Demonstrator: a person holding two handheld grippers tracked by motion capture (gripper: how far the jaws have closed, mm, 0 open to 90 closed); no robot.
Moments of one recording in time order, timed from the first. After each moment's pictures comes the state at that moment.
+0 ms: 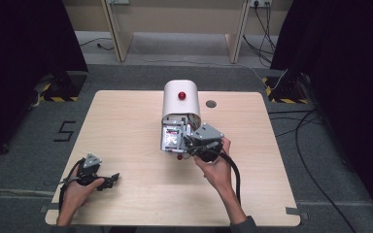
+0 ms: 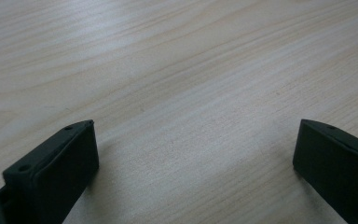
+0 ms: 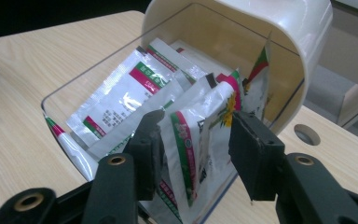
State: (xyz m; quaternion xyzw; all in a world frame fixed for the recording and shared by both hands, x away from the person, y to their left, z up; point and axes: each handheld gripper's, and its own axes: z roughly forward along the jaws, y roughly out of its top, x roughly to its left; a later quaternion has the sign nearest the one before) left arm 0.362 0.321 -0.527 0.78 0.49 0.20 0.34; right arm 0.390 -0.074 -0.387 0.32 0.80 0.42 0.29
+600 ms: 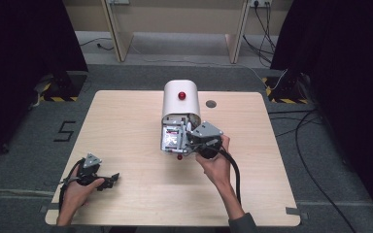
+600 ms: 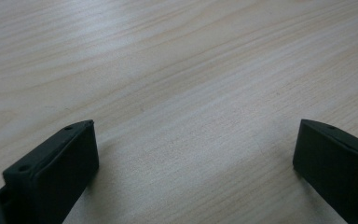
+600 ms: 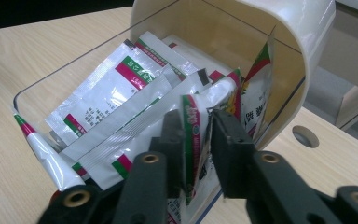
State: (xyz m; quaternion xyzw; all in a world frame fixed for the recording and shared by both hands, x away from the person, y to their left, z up) left arm 0.362 0.321 -0.527 0.78 0.49 0.20 0.34; right arm 0.402 -0.075 -0.393 0.31 0.80 0.41 0.29
